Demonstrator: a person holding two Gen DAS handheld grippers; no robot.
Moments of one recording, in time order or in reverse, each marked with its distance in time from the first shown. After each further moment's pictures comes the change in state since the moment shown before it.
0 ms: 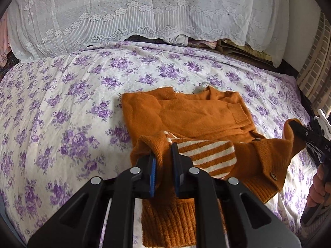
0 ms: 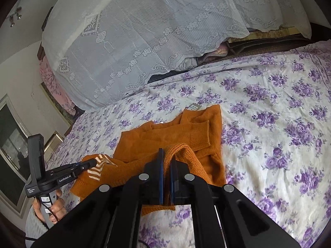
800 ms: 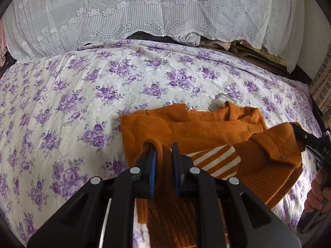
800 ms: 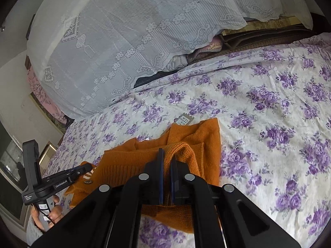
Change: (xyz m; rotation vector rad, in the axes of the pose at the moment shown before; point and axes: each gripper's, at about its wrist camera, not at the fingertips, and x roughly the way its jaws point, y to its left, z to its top) left arm 0.062 0.012 0.056 -0.029 0.042 0.027; right arm 0.073 -0.031 0.045 0.076 0.017 -0.039
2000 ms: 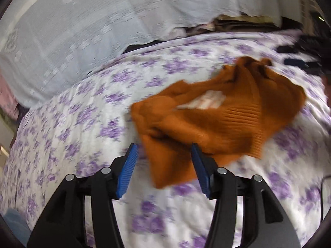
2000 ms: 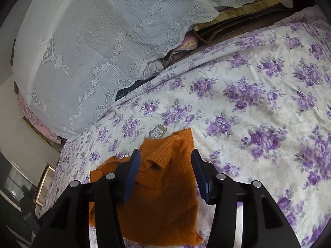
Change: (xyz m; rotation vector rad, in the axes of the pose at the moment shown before) left arm -0.013 -0.030 -0.076 0.375 -0.098 0.164; right arm 0.010 -0.053 0.009 0.147 -0.040 -0.014
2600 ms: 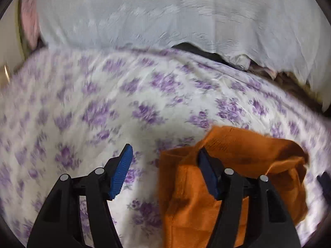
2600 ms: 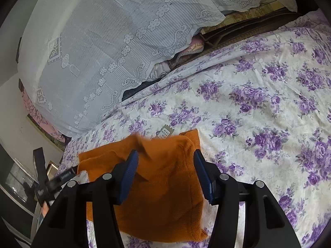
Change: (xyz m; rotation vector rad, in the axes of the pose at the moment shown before) left arm 0.074 0.110 0.072 -0.590 0.094 0.030; right arm -0.001 0.011 -0.001 -0.048 -0.004 0.023
